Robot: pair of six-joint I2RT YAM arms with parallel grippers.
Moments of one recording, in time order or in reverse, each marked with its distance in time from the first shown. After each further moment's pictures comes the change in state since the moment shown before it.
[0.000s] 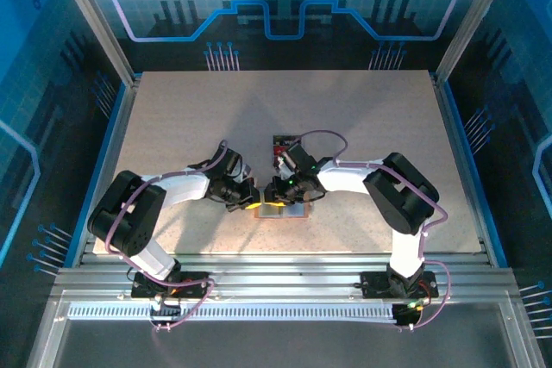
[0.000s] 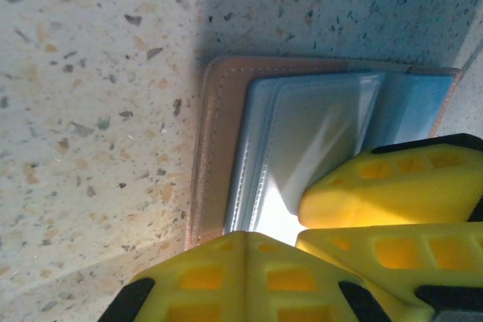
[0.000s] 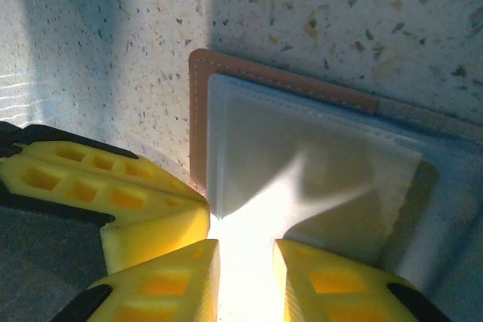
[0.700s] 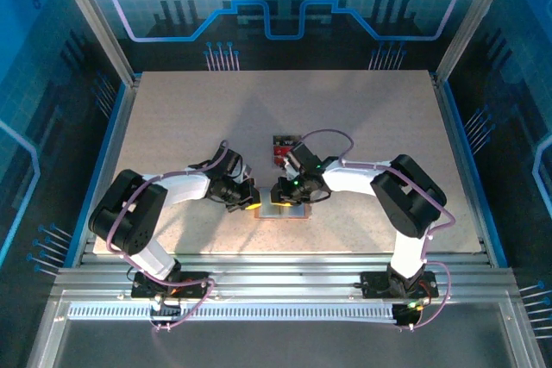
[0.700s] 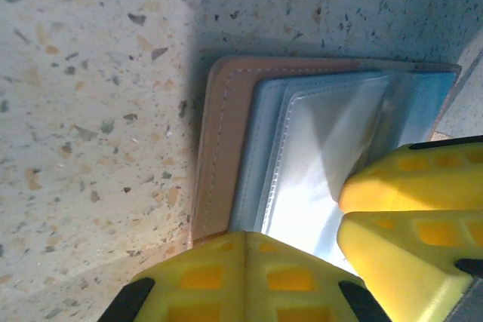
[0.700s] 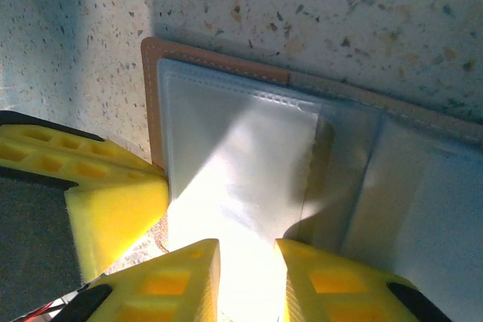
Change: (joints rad) left arm 0.000 0.006 -0.001 0.002 0.001 0.010; right arm -0.020 -0.053 -0.042 -0.043 0.041 -0.024
